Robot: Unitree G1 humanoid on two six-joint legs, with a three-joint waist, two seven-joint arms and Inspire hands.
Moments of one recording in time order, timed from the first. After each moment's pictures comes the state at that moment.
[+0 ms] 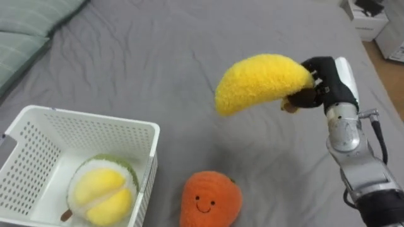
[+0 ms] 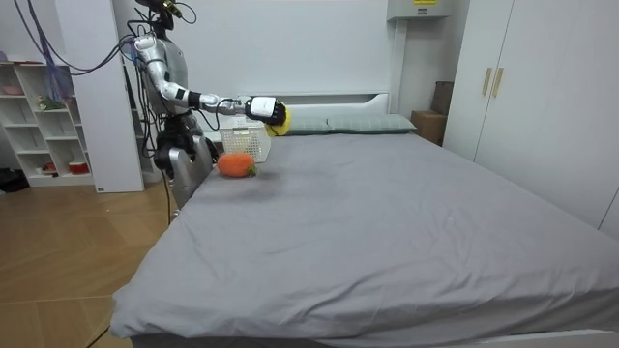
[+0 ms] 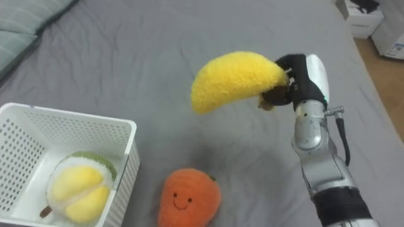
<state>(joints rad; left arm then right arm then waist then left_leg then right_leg) 0.17 0.21 0.04 1.05 -0.01 0.07 0.27 -0.33 -0.43 0.12 0.37 -0.21 0.03 -0.24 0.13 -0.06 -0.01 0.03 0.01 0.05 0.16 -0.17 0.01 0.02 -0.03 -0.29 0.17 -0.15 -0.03</state>
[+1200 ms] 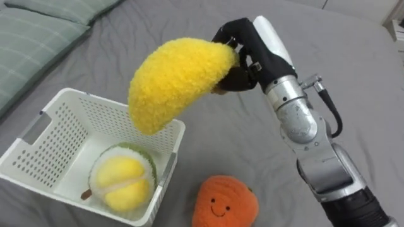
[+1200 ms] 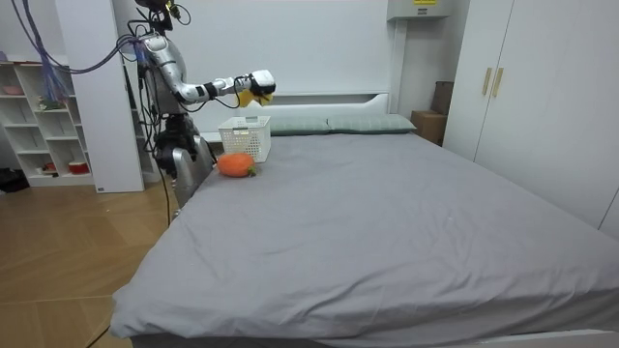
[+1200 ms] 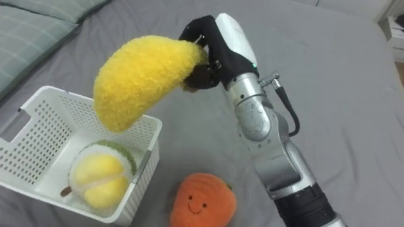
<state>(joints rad) 0.12 0.19 0.06 1.03 0.12 0.11 0.25 -0.36 -0.27 0.33 -0.04 -0.36 0.16 -0.01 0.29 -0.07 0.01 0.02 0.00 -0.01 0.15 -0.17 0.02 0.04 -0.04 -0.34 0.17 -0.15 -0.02</state>
